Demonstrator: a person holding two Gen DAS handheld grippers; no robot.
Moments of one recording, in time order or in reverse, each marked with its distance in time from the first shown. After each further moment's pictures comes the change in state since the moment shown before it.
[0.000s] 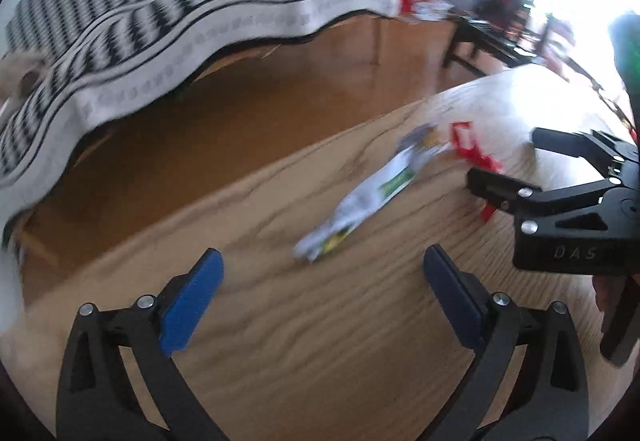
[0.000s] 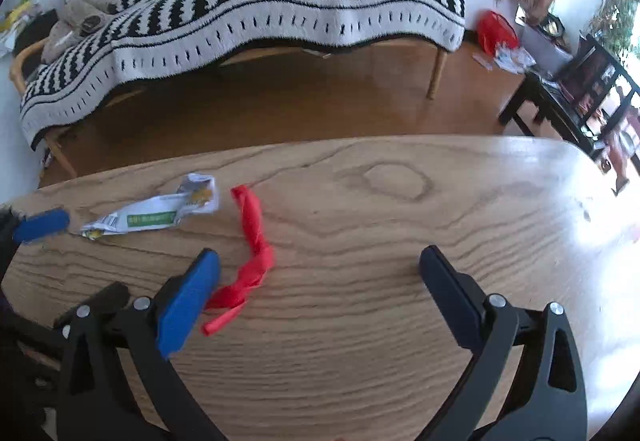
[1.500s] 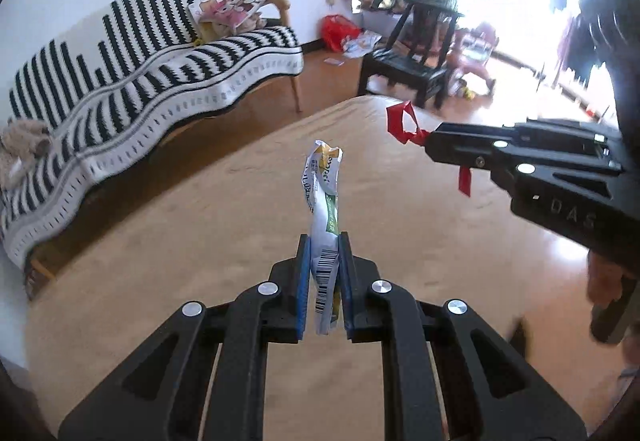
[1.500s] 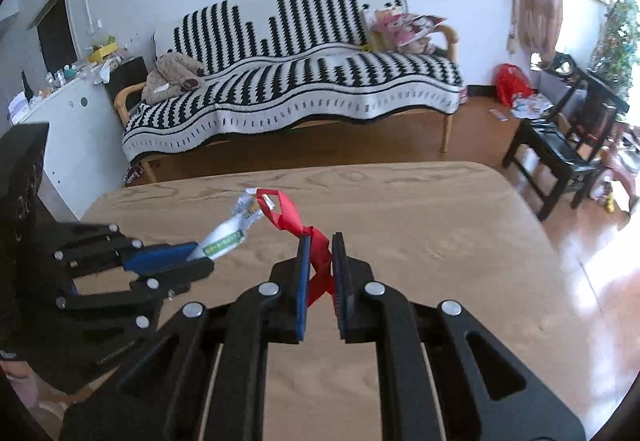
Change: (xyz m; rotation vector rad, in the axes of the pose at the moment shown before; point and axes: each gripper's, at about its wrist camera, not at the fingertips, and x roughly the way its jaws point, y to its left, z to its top) left arm -0.280 -0.225 -0.082 0.091 -0.150 -0.078; right arm -0.363 -0.106 -0.155 -0.016 -0.240 0.189
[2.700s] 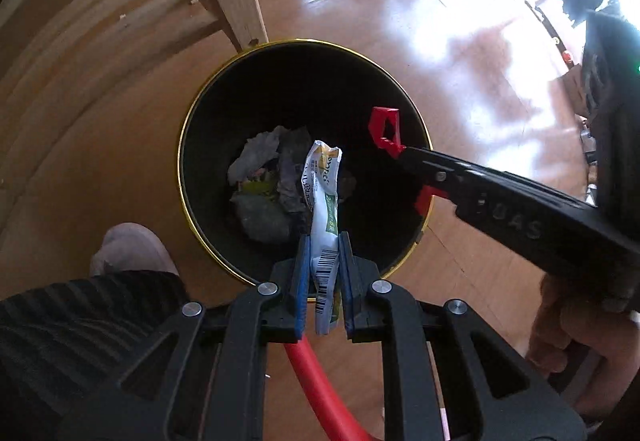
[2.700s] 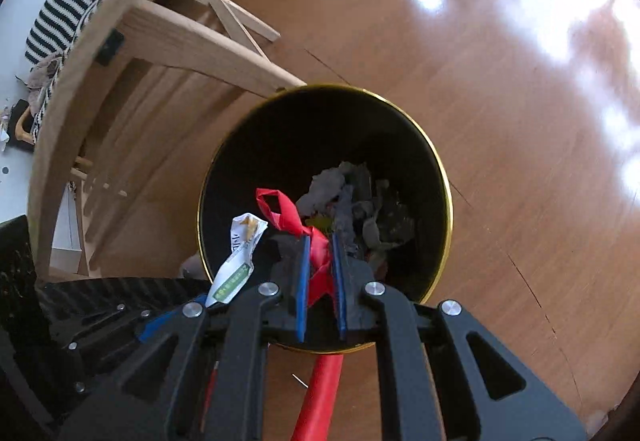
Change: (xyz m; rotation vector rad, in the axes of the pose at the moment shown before) left arm 0.150 -0.236 -0.256 -0.154 0.580 -0.260; right arm -0.004 -0.160 -0.401 0.582 0.517 -0.104
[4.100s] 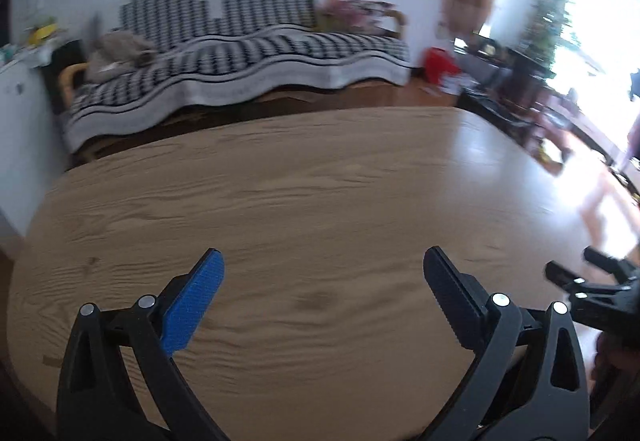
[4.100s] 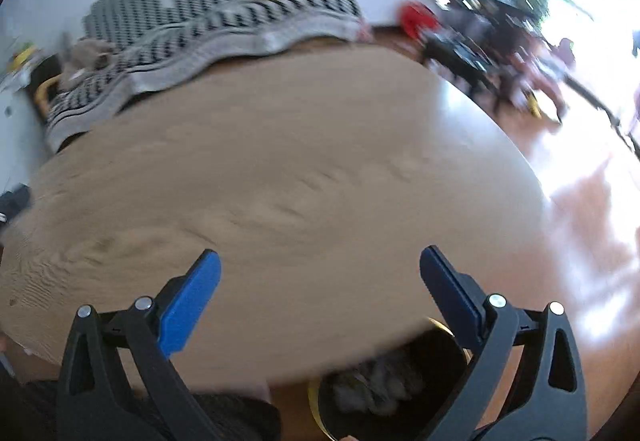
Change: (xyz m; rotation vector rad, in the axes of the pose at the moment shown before) left arm -0.304 0.218 0.019 -0.243 -0.722 0.438; right arm -0.096 0.273 0.100 -0.396 -0.476 -0.124
